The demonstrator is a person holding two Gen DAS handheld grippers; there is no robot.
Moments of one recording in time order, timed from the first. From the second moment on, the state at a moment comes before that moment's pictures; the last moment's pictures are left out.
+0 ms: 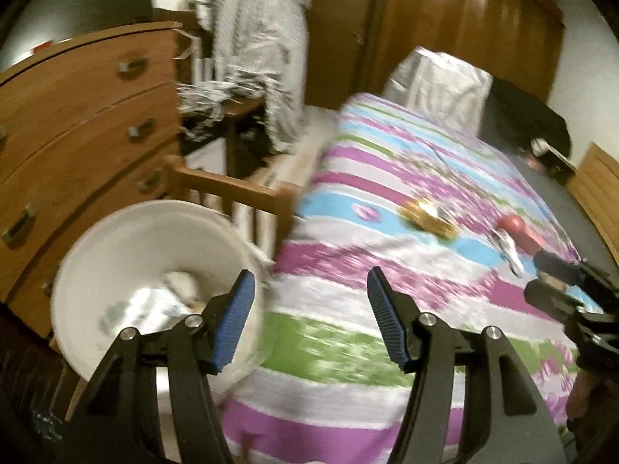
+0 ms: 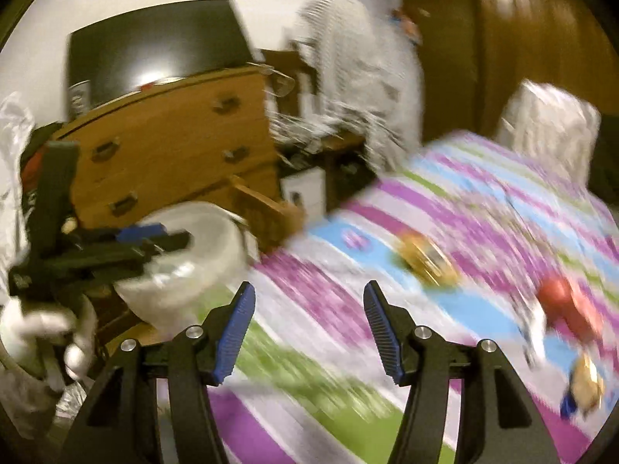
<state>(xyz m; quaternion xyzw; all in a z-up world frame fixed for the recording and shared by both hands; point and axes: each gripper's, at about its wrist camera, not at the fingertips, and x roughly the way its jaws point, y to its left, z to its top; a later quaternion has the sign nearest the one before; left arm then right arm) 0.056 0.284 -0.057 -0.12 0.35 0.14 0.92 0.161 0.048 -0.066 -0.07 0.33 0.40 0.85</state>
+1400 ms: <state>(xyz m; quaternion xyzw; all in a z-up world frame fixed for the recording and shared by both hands) 0.158 0.076 -0.145 -0.06 0.48 -0.03 0.88 0.343 -0.220 -0.179 0.13 0.48 0.26 0.83</state>
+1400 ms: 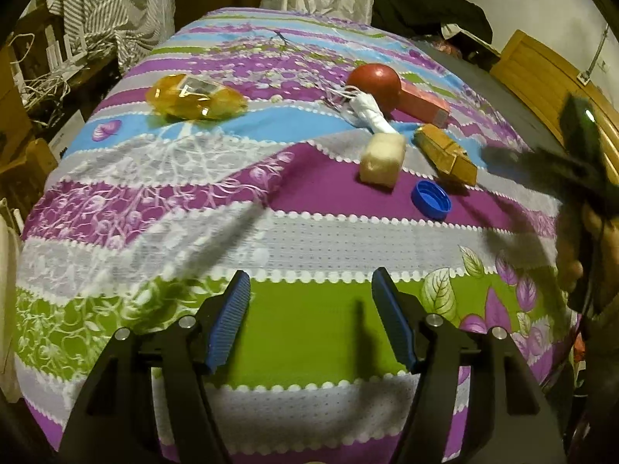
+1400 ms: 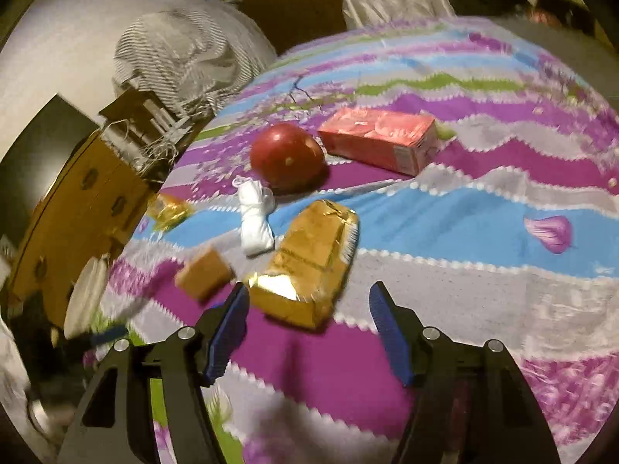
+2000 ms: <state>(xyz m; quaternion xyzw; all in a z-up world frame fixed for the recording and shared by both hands) 0.243 0.034 -0.144 -0.07 0.46 -0.13 0.87 0.341 -0.226 -0.184 0.07 0.48 0.25 0.84</state>
